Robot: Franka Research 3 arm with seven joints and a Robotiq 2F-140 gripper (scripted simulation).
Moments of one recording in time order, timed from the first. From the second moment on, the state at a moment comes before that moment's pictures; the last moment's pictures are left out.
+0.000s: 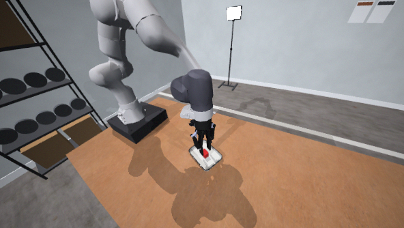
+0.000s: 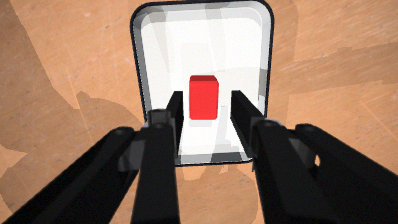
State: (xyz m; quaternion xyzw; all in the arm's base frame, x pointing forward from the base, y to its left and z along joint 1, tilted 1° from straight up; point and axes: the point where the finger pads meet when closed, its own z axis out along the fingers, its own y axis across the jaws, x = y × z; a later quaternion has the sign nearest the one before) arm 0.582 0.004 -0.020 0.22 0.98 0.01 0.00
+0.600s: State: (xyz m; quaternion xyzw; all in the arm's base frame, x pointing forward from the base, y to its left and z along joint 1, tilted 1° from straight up) arm 0.581 0.004 0.011 0.21 0.98 0.01 0.00
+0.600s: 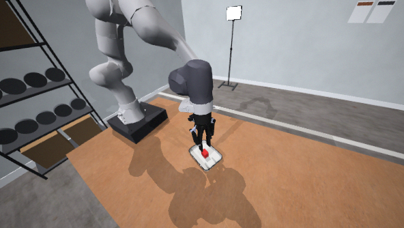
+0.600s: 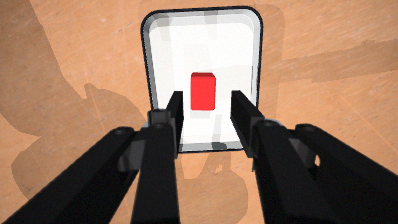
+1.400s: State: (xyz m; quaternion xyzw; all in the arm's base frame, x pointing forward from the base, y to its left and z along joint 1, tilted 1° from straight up) arm 0.569 0.004 0.010 0.22 0.98 0.01 -0.01
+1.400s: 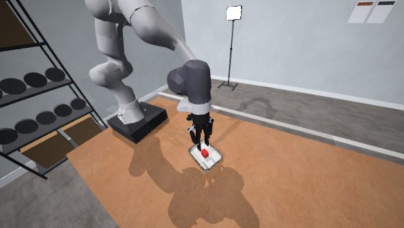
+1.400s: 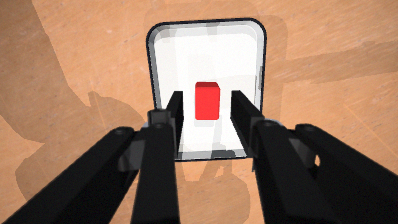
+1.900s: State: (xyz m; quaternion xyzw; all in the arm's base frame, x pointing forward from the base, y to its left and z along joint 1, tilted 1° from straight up) arm 0.369 0.007 0.003 0.20 0.98 0.02 -0.04
